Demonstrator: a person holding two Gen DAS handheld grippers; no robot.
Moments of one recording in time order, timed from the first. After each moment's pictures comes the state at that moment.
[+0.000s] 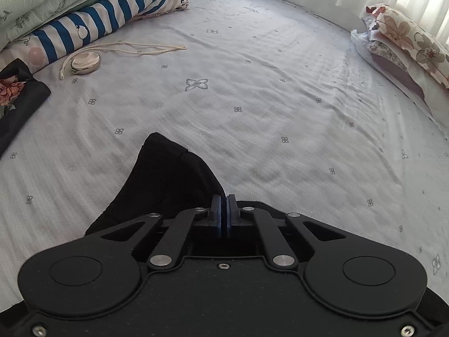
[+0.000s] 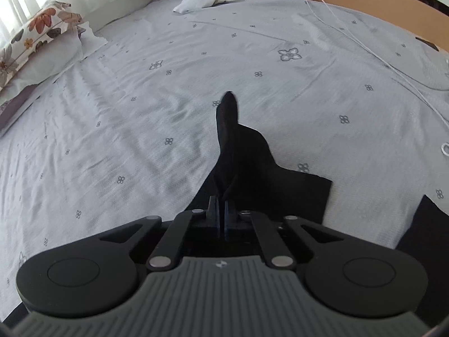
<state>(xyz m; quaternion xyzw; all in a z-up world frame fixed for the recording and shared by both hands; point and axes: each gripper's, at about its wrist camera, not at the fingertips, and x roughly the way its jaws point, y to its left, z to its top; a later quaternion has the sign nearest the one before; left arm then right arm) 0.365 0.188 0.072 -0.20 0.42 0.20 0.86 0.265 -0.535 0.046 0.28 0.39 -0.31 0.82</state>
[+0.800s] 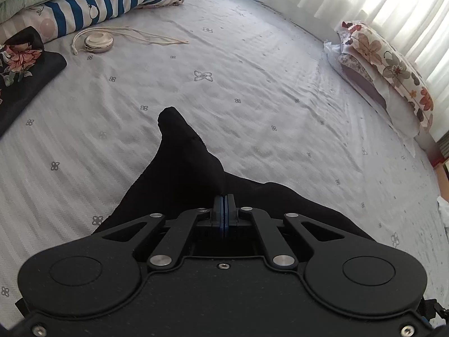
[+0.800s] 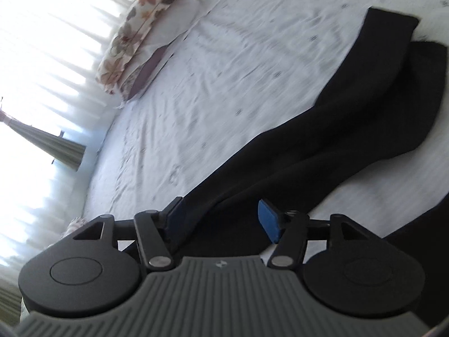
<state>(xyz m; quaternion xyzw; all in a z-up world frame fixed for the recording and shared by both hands) 0.279 0.233 0.088 -0.27 0.40 0.12 0.87 0.229 -0.445 0.039 0.44 0.37 0.02 0.82</state>
